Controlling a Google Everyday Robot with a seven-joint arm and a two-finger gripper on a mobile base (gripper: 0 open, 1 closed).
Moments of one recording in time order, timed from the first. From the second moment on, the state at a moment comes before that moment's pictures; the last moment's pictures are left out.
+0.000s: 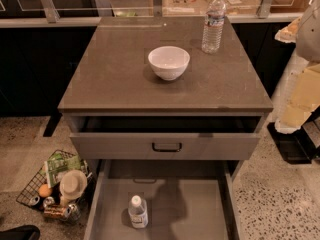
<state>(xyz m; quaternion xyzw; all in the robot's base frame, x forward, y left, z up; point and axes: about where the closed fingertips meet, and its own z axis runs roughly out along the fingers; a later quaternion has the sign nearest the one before) 0.438 -0.214 0.985 -0.60 0.78 -0.05 0.17</state>
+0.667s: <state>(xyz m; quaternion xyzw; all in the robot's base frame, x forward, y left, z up) 0.433 -0.221 0.973 -0.60 0.78 -0.03 0.20</state>
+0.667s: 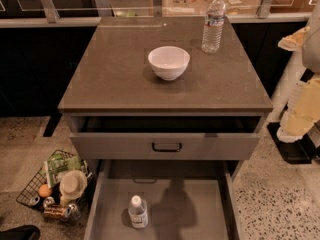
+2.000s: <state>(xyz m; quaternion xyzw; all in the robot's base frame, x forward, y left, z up) 0.394 -0.209 0.780 -0.54 0.71 0.16 0.42</state>
